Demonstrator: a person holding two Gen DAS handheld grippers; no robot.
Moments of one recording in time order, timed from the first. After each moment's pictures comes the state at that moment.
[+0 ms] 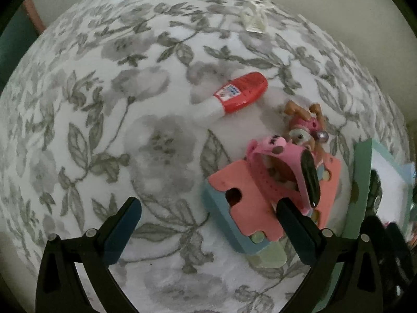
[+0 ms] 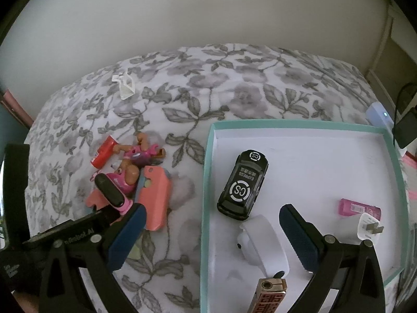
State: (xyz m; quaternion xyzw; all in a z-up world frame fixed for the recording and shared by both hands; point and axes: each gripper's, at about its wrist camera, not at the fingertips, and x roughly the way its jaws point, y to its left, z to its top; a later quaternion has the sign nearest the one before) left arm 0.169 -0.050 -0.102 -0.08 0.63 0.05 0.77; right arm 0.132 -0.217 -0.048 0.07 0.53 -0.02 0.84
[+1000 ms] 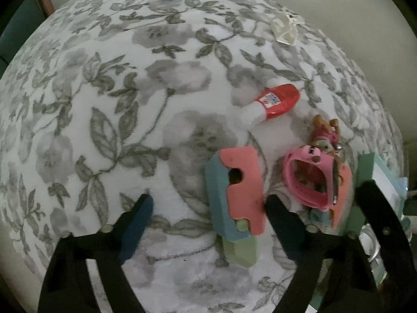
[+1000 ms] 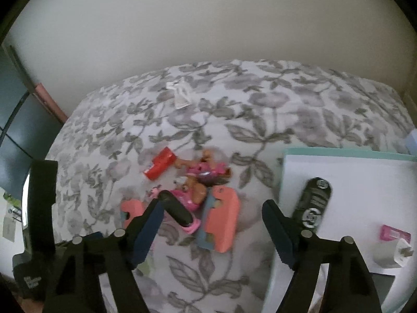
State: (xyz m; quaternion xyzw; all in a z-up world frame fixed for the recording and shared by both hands) left arm 0.159 0.018 -0.093 -0.14 0.63 0.05 0.76; right arm 0.146 -0.168 -0.041 0.08 0.49 0.09 0.86
